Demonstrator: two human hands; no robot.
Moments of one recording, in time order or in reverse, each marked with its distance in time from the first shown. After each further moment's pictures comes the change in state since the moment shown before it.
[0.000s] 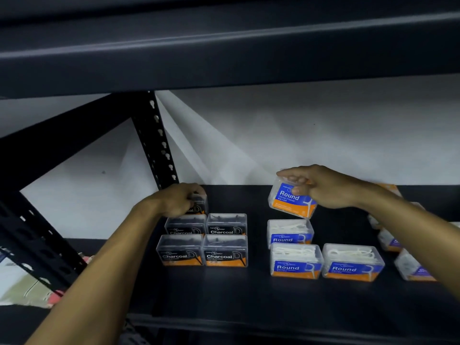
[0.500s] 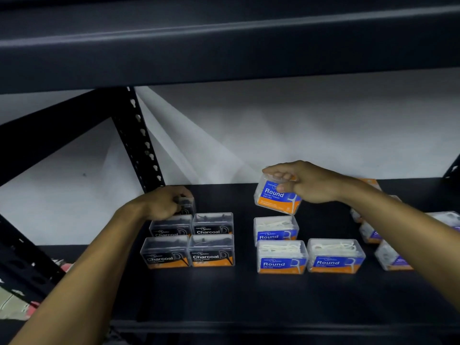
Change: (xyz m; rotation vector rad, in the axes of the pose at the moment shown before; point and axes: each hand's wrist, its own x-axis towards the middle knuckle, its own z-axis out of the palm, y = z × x) left_hand 0.007 -0.006 0.006 -0.035 -0.027 0.013; right_hand 0.000 0.002 -0.002 0.000 0.021 0.004
